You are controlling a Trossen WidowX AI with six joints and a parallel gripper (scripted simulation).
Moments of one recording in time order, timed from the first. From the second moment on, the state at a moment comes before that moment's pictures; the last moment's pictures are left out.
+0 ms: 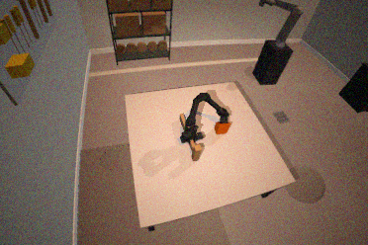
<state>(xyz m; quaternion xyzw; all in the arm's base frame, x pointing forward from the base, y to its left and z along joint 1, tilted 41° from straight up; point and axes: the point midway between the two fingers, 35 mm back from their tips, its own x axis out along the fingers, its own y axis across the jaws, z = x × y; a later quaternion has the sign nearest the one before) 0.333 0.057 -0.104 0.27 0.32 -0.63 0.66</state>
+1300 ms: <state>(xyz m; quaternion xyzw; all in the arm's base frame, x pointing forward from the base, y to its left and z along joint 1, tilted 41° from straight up) 0.333 0.060 -0.106 0.27 0.32 -0.63 0.66</state>
